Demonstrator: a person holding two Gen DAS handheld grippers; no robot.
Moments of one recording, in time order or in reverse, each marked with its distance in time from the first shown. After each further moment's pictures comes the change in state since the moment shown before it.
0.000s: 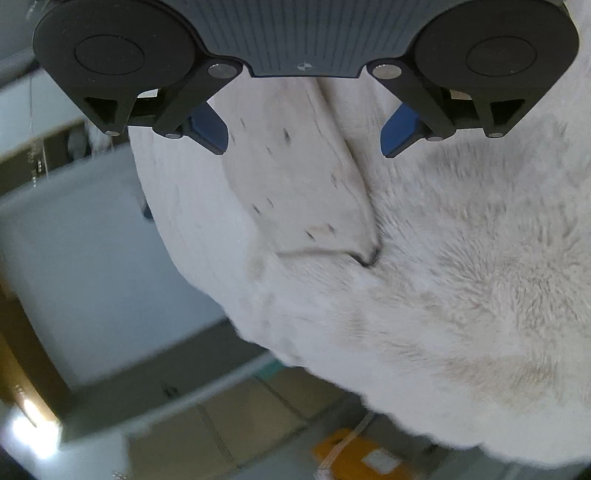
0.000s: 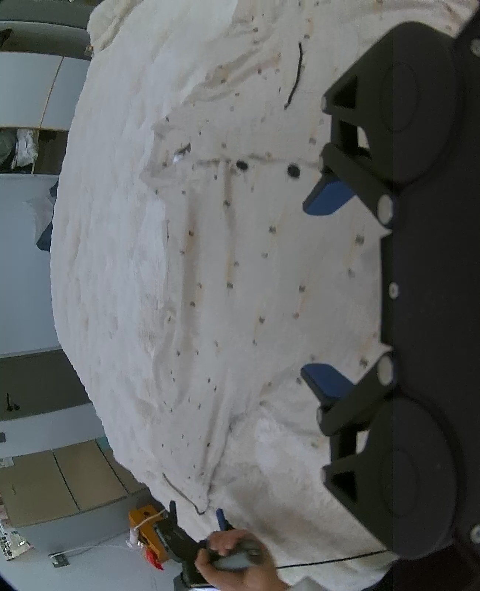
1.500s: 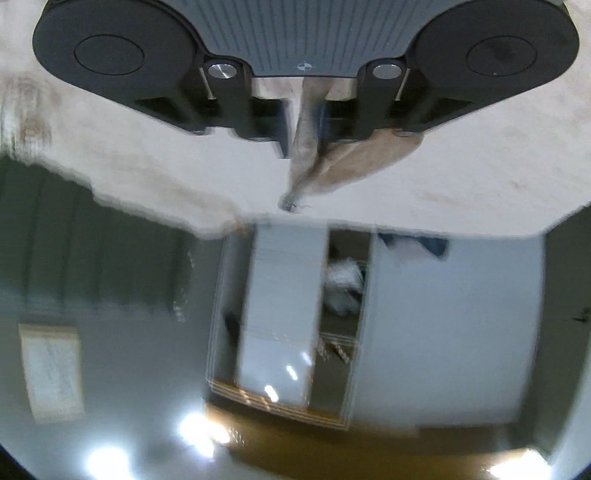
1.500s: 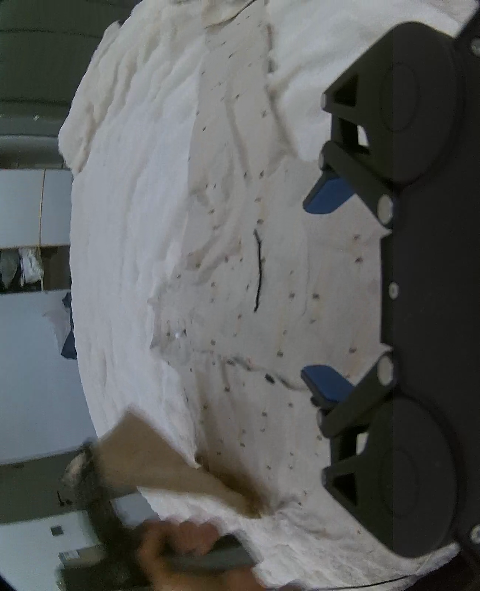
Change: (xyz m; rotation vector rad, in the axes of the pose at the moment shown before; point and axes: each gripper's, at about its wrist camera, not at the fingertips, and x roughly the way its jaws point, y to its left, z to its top) left arm -0.100 -0.236 -0.400 1.275 0.070 -0.618; right arm -0.102 -0.168 -0.065 0.252 -0.065 -0.195
